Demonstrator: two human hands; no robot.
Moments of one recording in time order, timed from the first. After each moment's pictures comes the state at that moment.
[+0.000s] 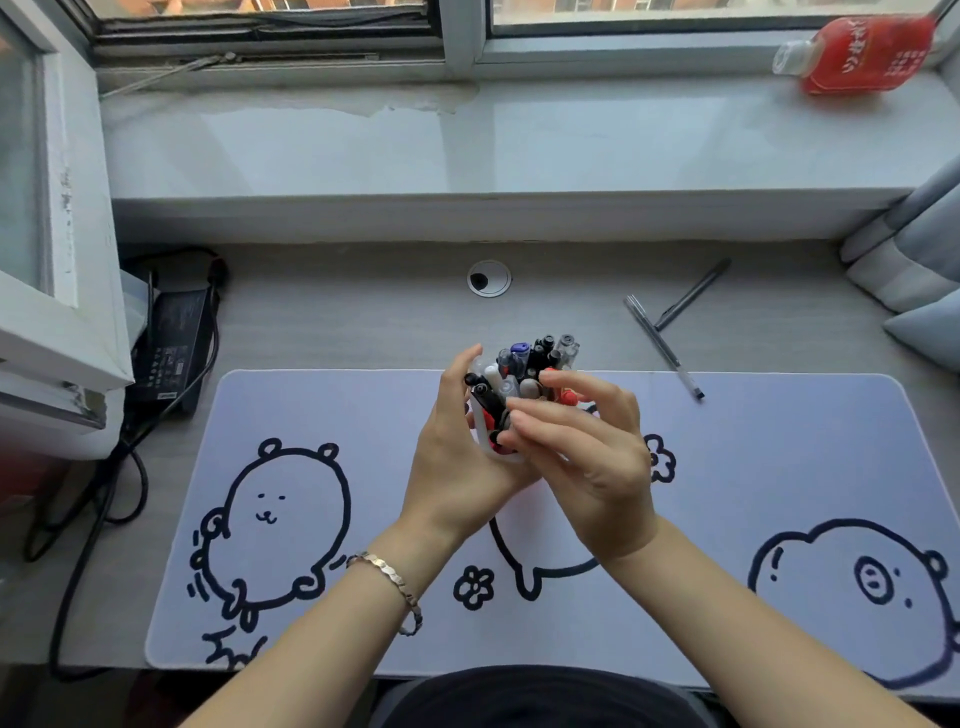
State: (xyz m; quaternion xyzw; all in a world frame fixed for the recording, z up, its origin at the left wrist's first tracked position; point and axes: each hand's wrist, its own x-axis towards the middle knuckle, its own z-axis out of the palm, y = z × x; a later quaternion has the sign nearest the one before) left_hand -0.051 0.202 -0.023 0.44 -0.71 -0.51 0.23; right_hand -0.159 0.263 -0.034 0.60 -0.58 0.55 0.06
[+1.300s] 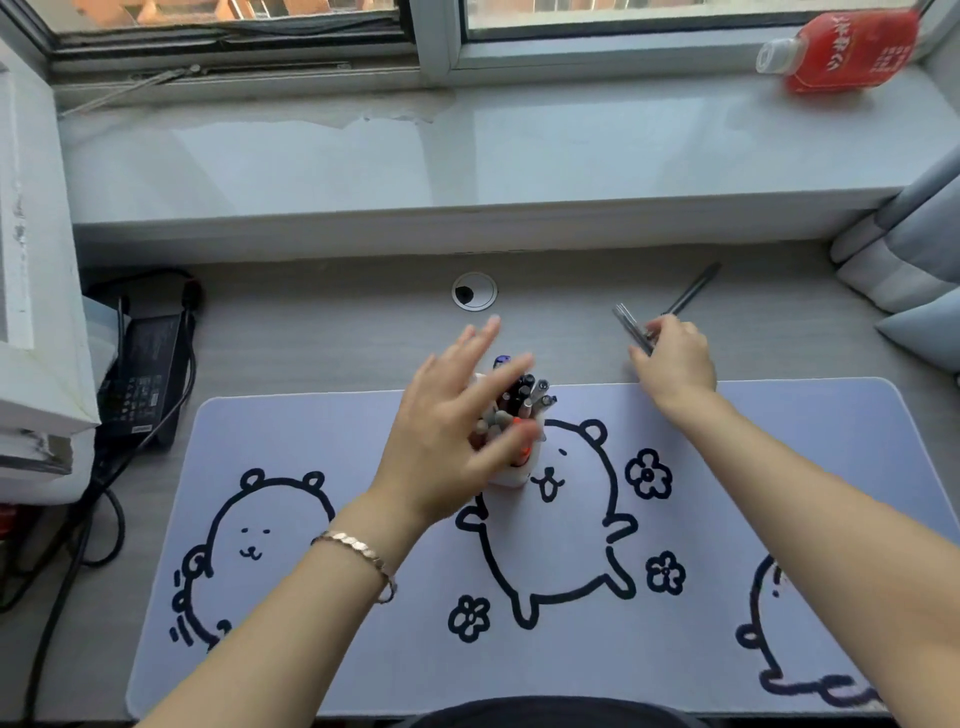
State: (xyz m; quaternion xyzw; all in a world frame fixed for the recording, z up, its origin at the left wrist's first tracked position) left_hand -0.063 0.154 -0.022 0.27 -0.89 -0.30 0.20; right_hand -0.310 0.214 -0.095 0.26 -0.92 0.20 -0.19
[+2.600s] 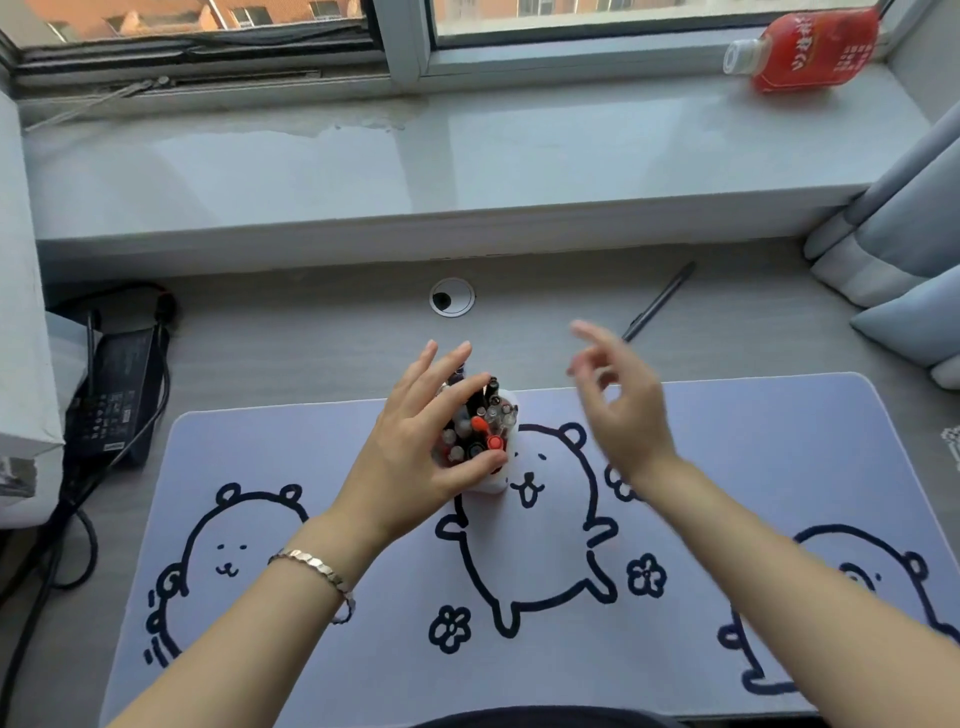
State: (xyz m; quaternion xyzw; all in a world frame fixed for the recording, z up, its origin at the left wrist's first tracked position) left_hand -0.058 0.152 -0.028 0.28 -0.89 -0.33 0.14; right_hand -0.245 0.242 -0.060 0.45 -0.73 0.50 -0.12
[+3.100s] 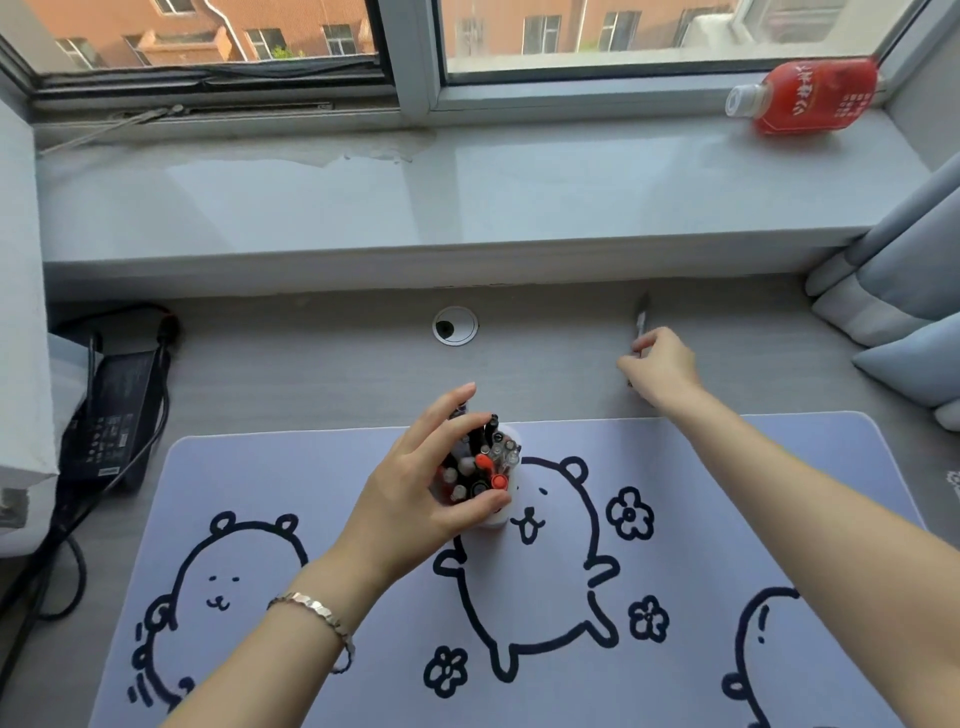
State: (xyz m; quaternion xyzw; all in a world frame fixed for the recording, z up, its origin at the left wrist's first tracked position) left_hand -0.060 0.154 -0.025 0.31 -0.84 -0.42 0.14; right_hand -0.344 0.194 -0.092 0.18 -0.91 0.28 -0.25
